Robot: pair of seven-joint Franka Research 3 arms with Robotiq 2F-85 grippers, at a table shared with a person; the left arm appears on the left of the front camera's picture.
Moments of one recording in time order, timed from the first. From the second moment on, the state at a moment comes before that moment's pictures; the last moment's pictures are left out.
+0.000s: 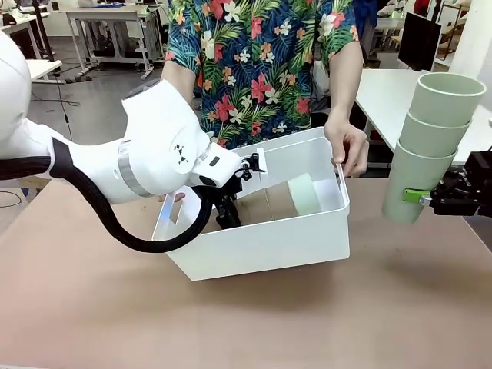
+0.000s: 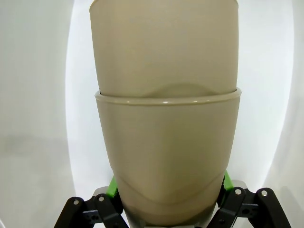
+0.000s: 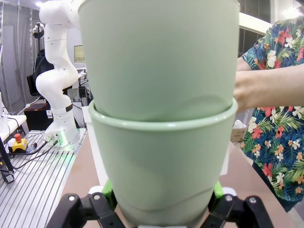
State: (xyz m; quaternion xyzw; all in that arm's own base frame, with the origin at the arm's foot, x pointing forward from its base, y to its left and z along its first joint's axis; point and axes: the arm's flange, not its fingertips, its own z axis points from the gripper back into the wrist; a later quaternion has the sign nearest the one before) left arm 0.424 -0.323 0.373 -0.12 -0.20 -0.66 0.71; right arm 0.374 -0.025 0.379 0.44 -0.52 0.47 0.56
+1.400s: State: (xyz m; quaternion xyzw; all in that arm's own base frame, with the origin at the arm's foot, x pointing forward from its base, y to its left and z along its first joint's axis) left arm 0.403 -0.167 0.557 -0.28 -0.30 -0.64 0.65; right arm 0.373 -0.025 0.379 0.44 -0.52 0.47 0.56
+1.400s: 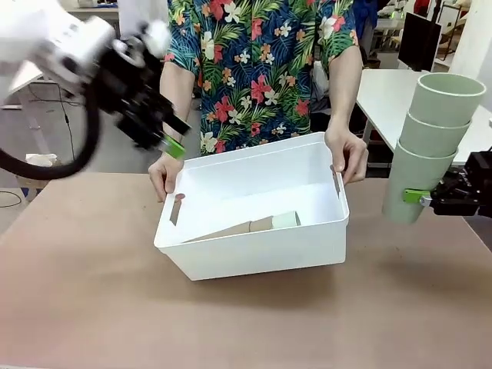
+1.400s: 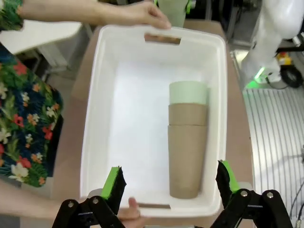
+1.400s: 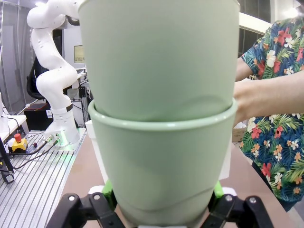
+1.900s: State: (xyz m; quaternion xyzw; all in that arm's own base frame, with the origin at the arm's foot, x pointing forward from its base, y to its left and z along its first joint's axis) left arm 0.392 0.031 0.589 -0.33 -0.37 -0.58 0.65; right arm 0.373 -0.025 0.378 0.44 -0.52 0.47 0.56
